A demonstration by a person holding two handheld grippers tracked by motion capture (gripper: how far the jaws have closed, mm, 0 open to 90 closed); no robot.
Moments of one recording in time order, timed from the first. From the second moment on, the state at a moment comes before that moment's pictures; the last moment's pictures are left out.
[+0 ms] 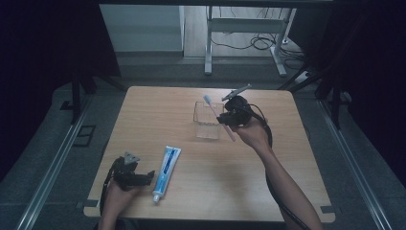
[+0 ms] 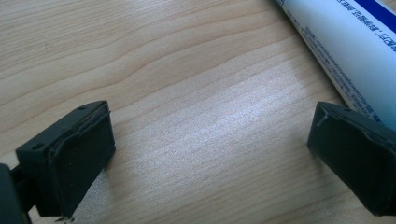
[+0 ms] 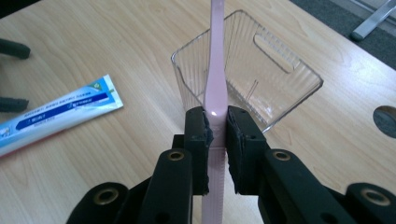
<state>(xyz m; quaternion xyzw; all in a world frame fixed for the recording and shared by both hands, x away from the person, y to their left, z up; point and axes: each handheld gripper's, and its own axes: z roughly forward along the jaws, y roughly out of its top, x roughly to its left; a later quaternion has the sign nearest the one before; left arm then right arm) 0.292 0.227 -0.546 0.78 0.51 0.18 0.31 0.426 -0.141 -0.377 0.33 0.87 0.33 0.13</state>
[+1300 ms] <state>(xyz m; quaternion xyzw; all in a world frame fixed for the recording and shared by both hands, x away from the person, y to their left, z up) 0.292 0.228 -0.546 0.78 0.51 0.18 0.31 0.461 -0.109 -0.364 0.34 0.84 0.38 0.16</state>
